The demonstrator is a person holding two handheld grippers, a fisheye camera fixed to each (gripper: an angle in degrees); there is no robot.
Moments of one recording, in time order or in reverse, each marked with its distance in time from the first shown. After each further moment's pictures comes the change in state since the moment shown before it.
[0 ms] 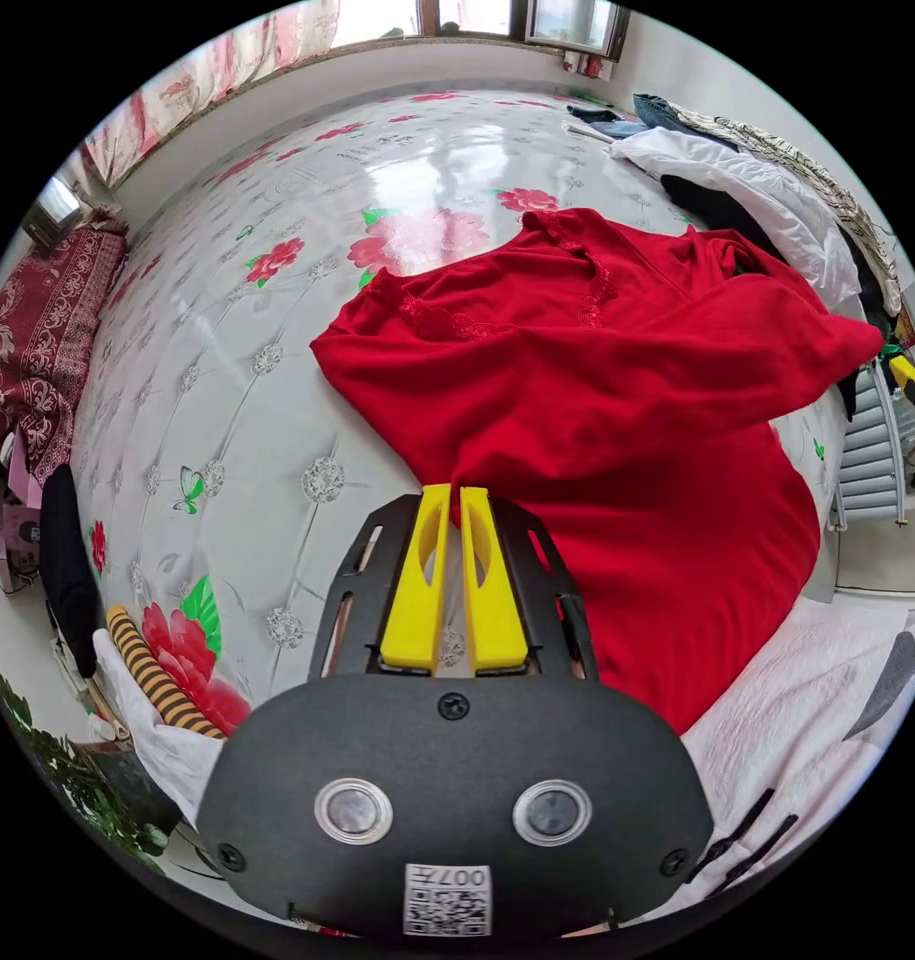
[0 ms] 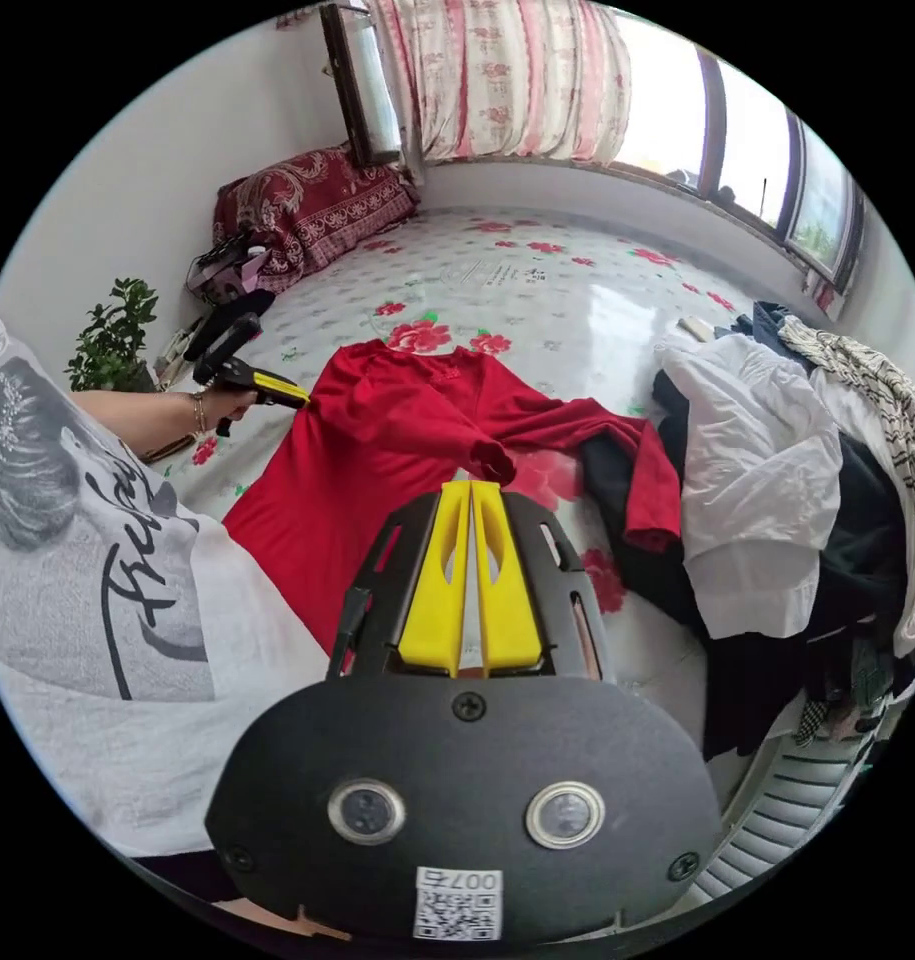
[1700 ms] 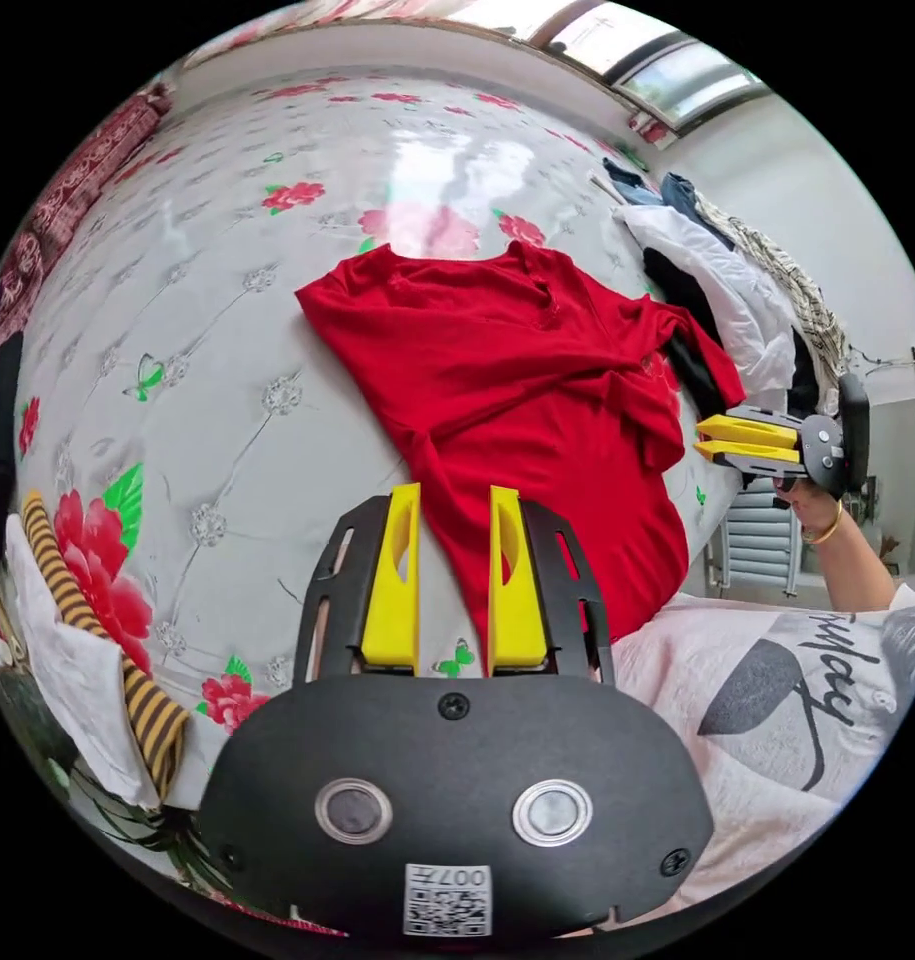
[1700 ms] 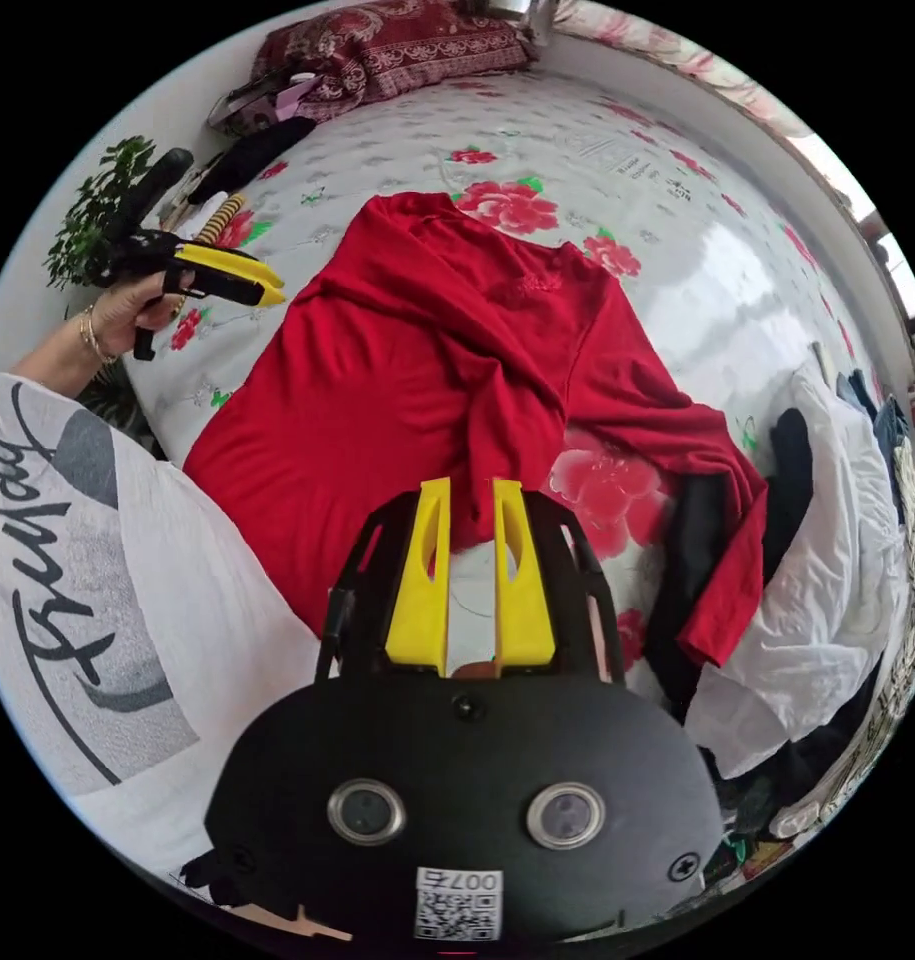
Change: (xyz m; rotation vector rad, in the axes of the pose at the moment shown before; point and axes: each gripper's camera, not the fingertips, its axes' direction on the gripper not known) left arm -0.066 0.024 -0.036 -0.029 0.293 -0.188; right arm -0.027 -0.112 0.099 -0.378 -0.040 -0.199
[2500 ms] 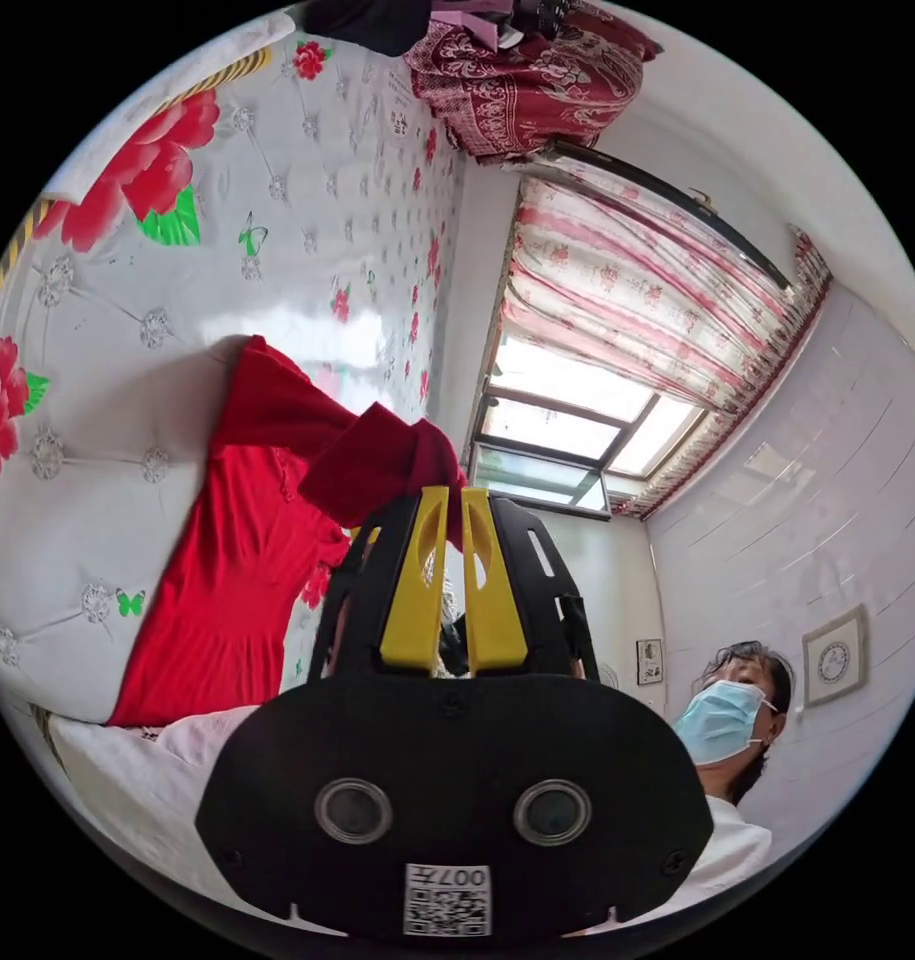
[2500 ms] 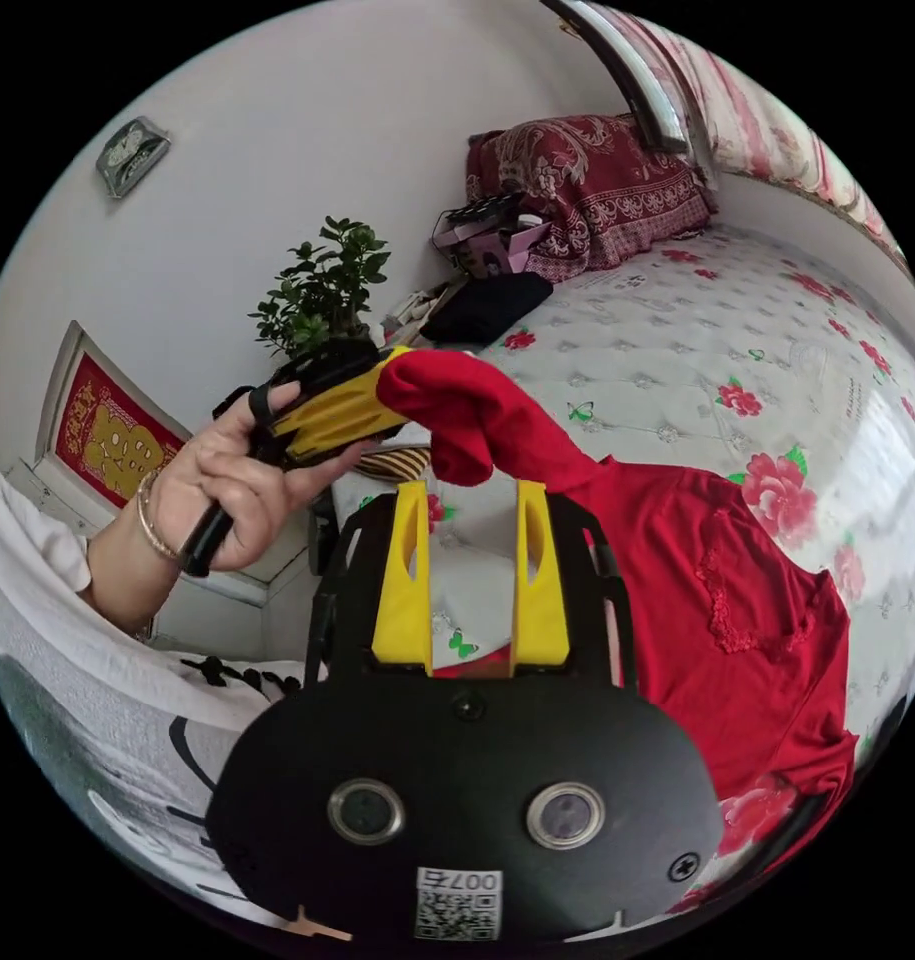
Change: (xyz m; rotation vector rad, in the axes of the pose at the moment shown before) left arm -0.156 0.184 -0.110 0.709 1.147 -0.787; right arm -0.116 -0.085 -0.040 0.404 -0.459 -0.350
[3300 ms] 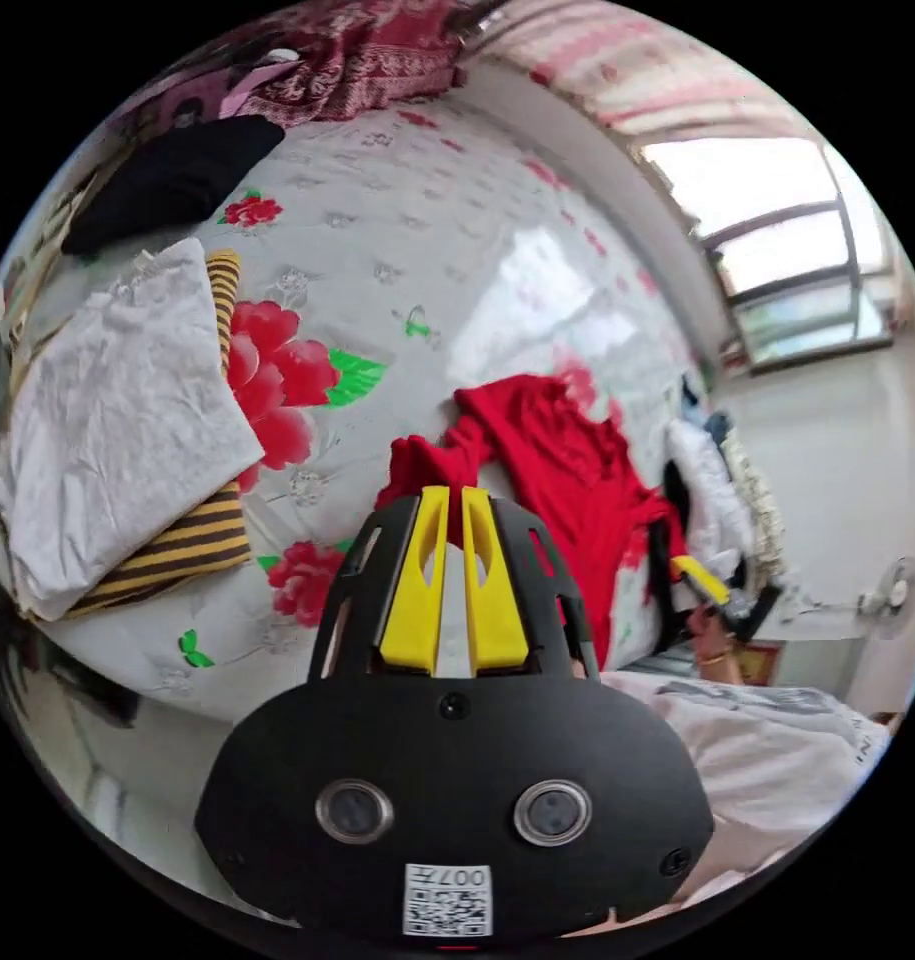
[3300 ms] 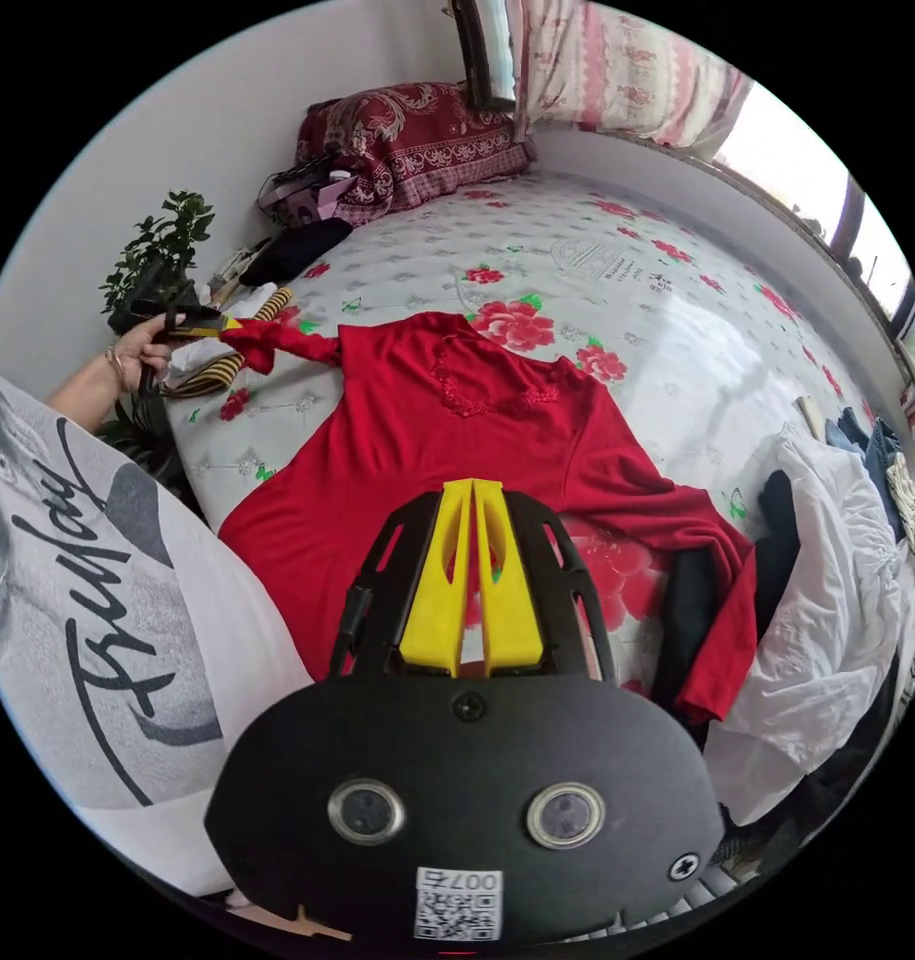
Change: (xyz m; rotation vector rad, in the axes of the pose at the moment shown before) left arm 0.030 -0.023 0.022 -0.064 -0.686 0.339; right arm 0.066 0.163 -0.115 -0.084 0.431 0.196
